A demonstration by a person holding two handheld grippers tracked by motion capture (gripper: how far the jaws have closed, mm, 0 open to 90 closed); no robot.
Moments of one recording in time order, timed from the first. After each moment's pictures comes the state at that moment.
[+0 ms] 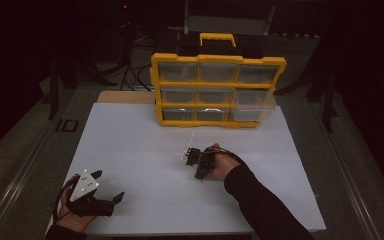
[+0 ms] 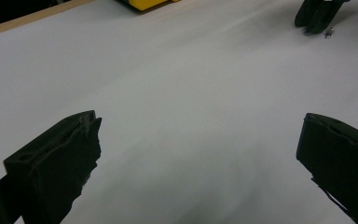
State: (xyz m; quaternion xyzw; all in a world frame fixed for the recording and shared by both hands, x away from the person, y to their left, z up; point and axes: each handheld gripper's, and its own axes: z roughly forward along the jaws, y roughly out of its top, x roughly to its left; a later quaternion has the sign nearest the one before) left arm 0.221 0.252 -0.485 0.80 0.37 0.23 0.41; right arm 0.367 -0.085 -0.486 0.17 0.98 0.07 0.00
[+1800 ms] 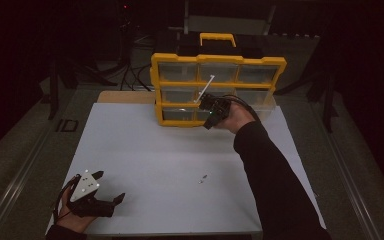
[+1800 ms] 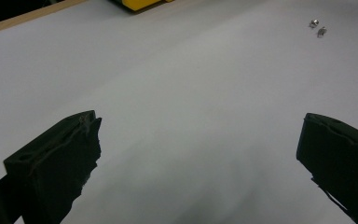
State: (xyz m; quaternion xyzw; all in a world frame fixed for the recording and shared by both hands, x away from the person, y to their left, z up) left arm 0.221 0.251 -0.485 0.80 0.36 0.22 0.42; right arm 0.456 -0.117 -0.361 0.26 0.95 0.14 0.06
